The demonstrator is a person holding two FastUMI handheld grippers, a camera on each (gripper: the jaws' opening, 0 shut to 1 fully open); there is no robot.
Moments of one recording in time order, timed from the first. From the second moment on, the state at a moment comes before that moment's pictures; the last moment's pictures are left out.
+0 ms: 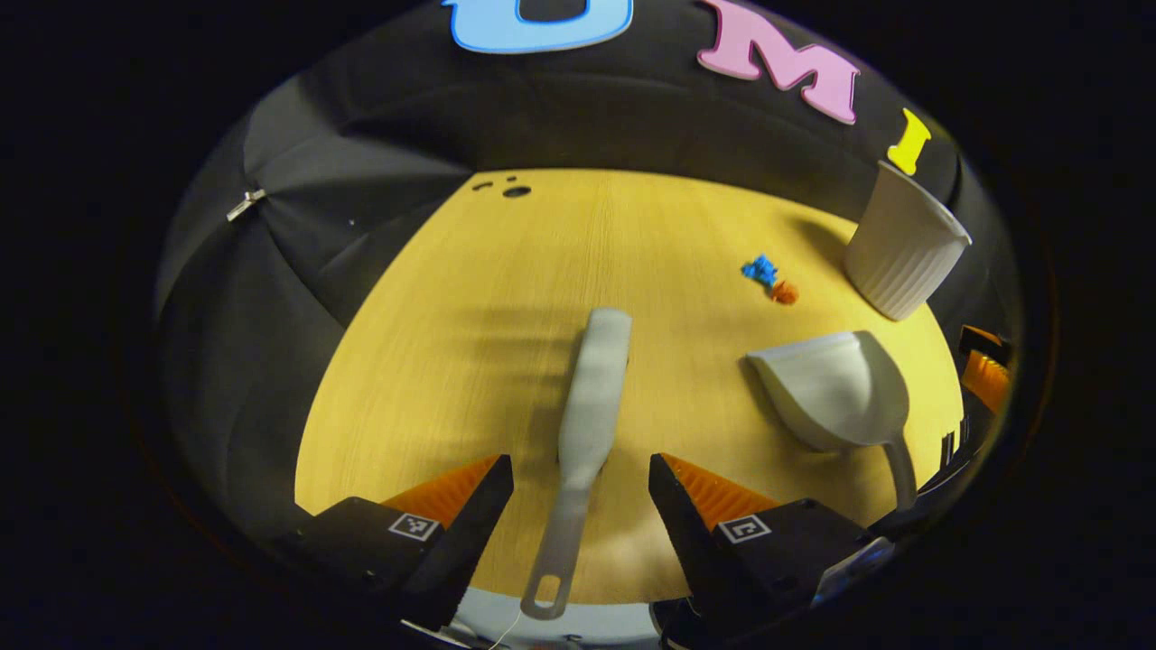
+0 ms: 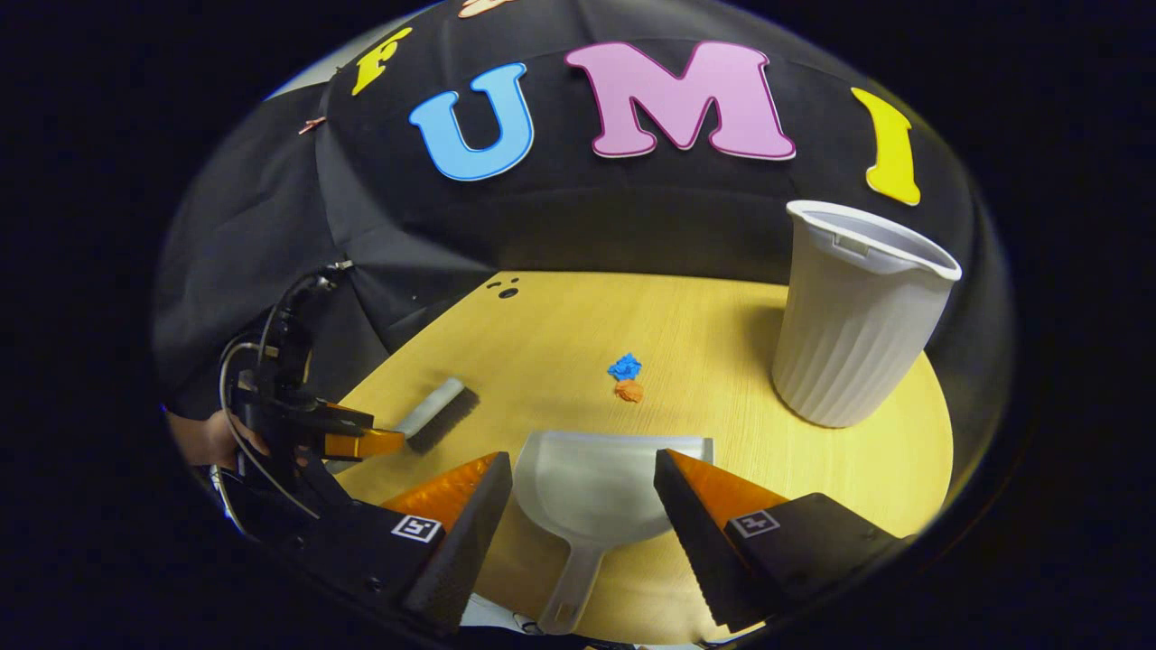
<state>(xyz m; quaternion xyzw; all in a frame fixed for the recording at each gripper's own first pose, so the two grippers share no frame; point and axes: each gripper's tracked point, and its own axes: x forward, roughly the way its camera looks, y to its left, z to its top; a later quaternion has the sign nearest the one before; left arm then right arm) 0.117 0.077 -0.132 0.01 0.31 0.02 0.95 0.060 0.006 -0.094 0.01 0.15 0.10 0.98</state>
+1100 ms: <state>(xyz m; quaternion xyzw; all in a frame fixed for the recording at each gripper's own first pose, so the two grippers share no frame) 0.151 0.063 -0.175 0.02 0.33 -0.01 0.94 0.065 -0.037 -0.124 0.09 0.22 0.02 0.97</state>
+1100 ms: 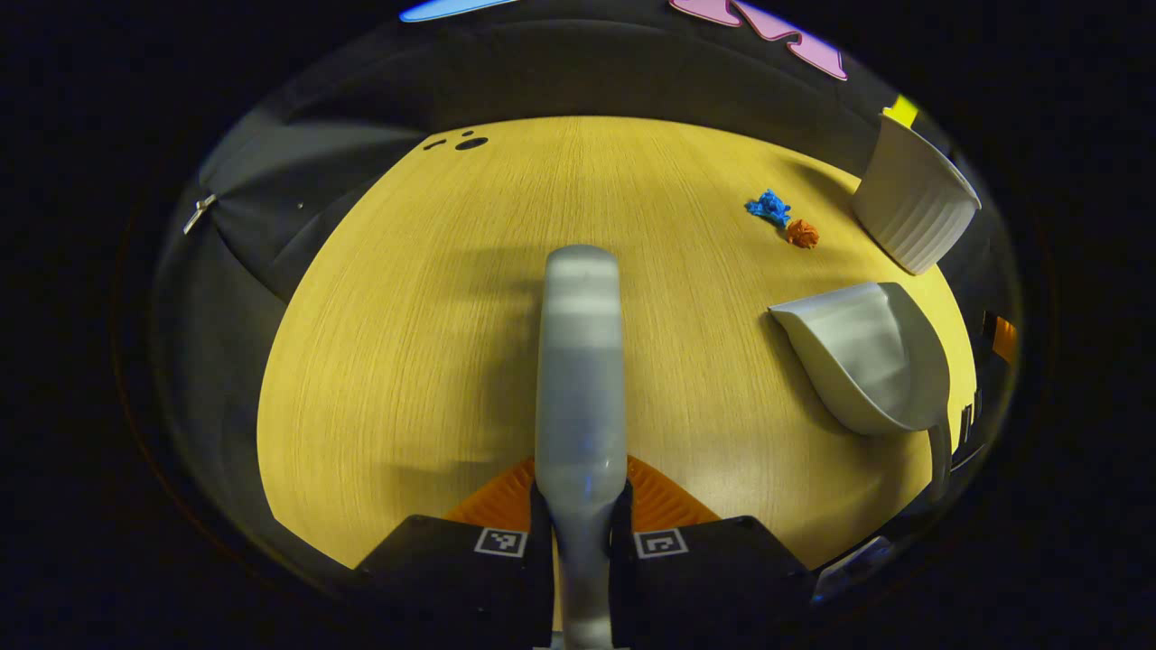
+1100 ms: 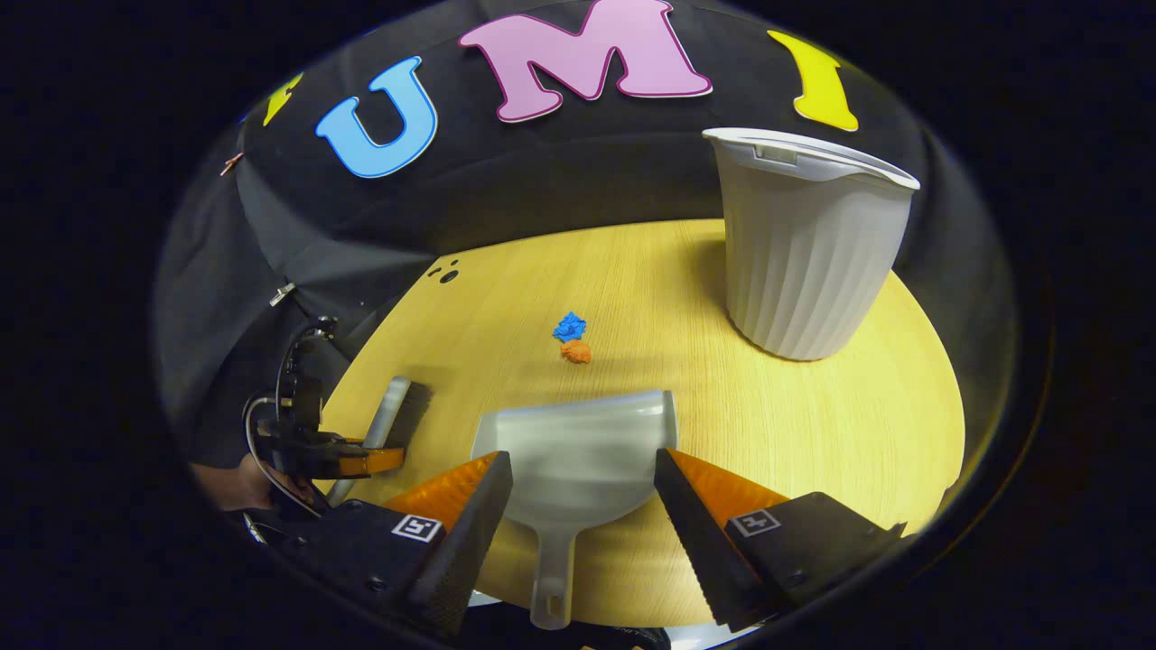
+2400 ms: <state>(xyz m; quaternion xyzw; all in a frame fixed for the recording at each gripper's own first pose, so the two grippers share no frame) 0.043 0.059 -0.134 -0.02 0.23 -0.02 0.97 0.067 -0.017 -0.275 0.01 0.41 -0.05 0.91</state>
